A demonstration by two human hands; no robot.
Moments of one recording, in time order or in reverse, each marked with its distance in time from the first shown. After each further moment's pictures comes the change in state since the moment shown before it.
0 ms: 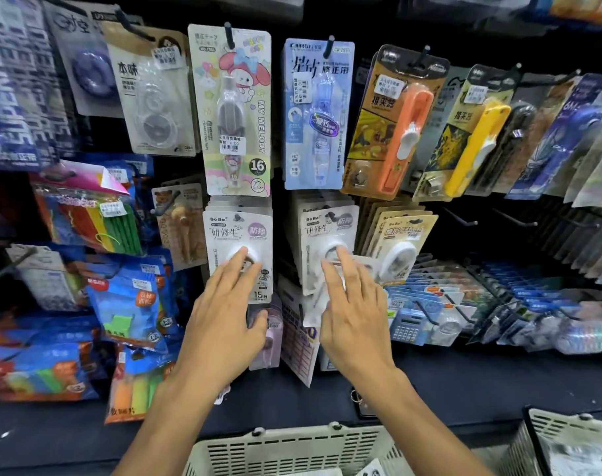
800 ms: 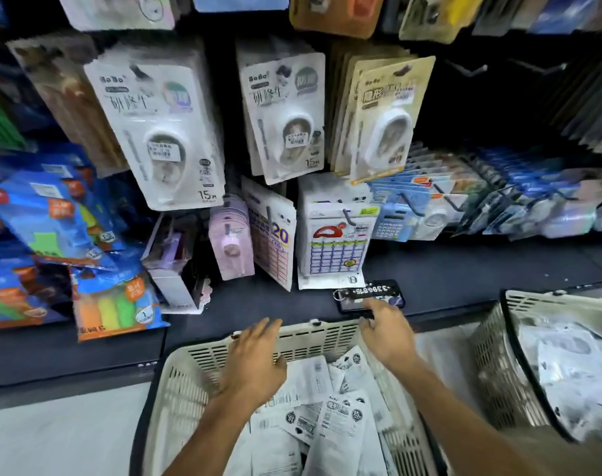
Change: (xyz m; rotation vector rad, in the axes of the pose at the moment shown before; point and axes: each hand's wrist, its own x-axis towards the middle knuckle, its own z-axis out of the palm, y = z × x) left_hand -0.116 -0.034 0.199 0.114 -0.598 -0.152; right_hand -0.152 0.134 0.135 0.228 -0.482 0.531
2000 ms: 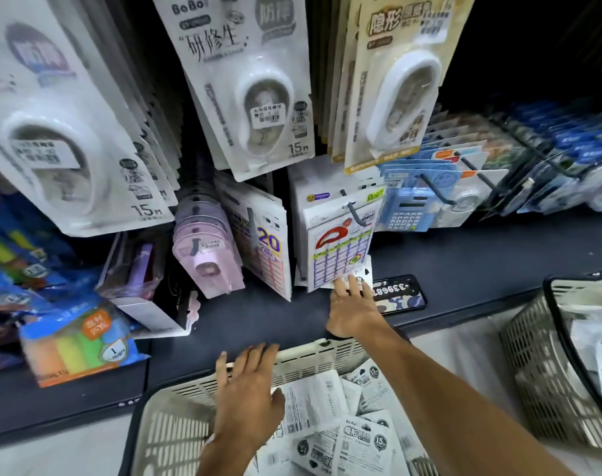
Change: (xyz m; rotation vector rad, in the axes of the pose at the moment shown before) left_hand 0.043 -0.035 0.052 0.219 0.015 -0.011; right_hand 0.117 -0.038 0.072 -0.649 -0.573 -0.110
